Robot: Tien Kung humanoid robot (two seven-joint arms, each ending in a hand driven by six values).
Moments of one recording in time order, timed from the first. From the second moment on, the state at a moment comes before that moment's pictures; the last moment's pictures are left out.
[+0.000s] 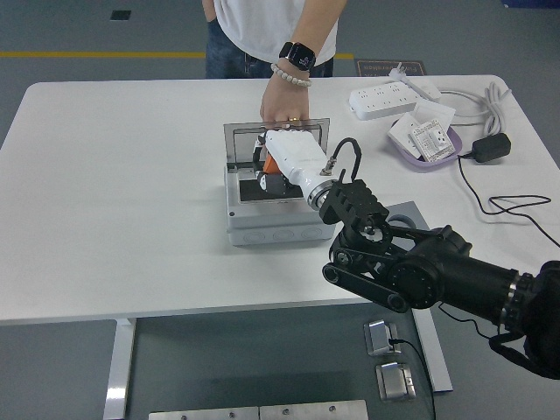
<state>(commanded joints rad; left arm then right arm) 0.01 0.23 -0.79 -0.18 1.27 0.00 0.13 0.86 -0.08 0.31 1.02 -1.77 -0.45 -0.35</state>
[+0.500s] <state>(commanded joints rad) 0.01 0.23 -0.80 -0.18 1.27 0.00 0.13 0.86 -0.08 0.32 1.03 -1.75 -0.47 -0.35</state>
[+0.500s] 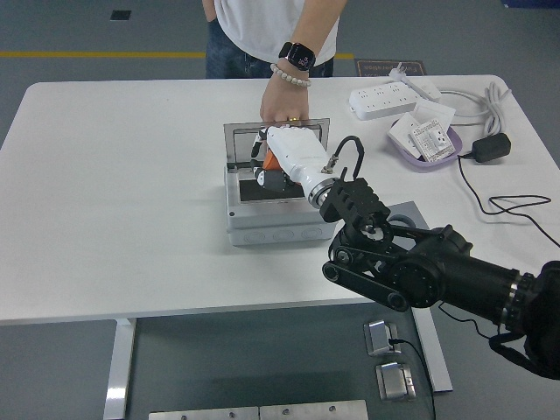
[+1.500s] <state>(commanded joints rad) 0.01 0.22 -0.79 -0.18 1.27 -0.01 0.14 0.83 -0.15 0.47 1.21 -1.71 -0.51 -0.37</state>
